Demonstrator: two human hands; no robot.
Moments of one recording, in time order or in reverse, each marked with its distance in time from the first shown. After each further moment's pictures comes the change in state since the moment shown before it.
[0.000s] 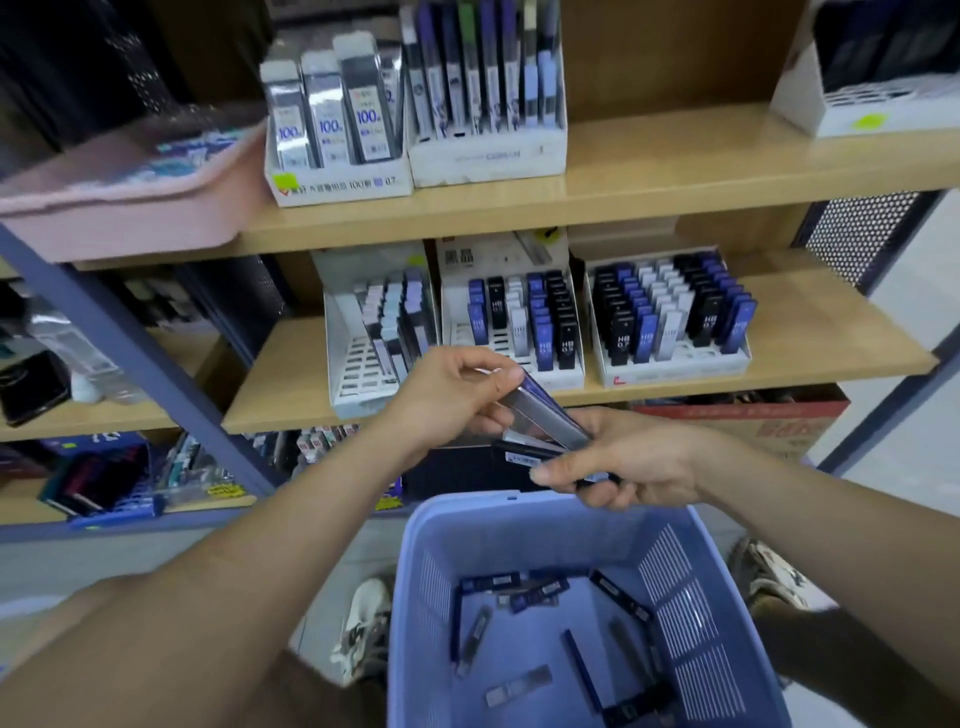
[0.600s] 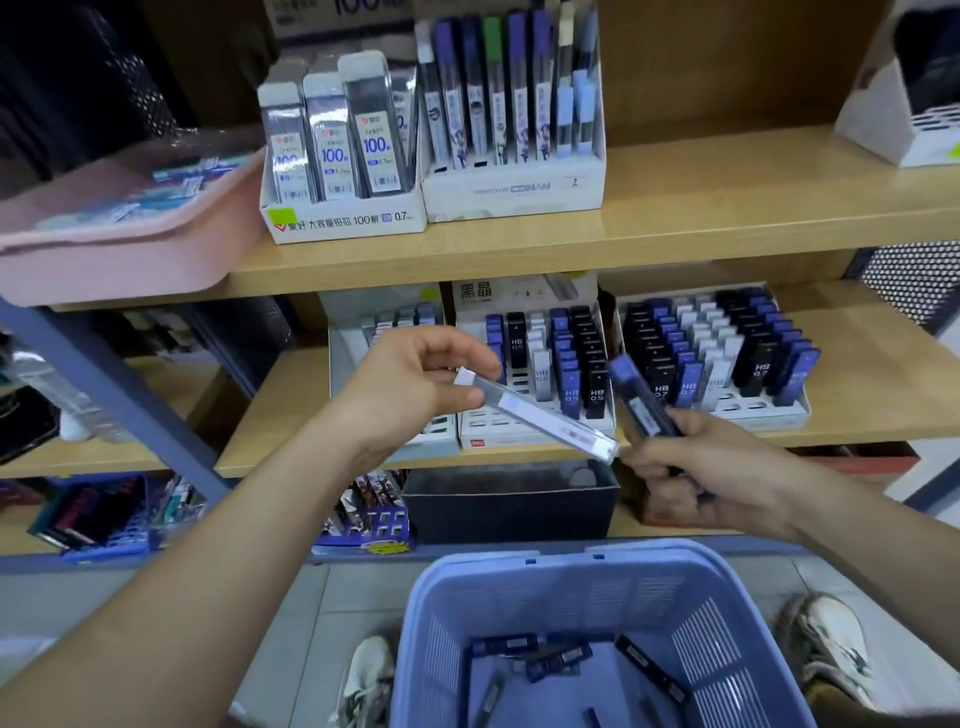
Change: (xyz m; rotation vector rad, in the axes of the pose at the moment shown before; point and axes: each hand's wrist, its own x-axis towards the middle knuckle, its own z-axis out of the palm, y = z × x) left_hand 0.033 0.026 -0.051 0.103 0.082 0.136; right_hand 0.019 -0.004 -0.061 0.256 0.318 -0.099
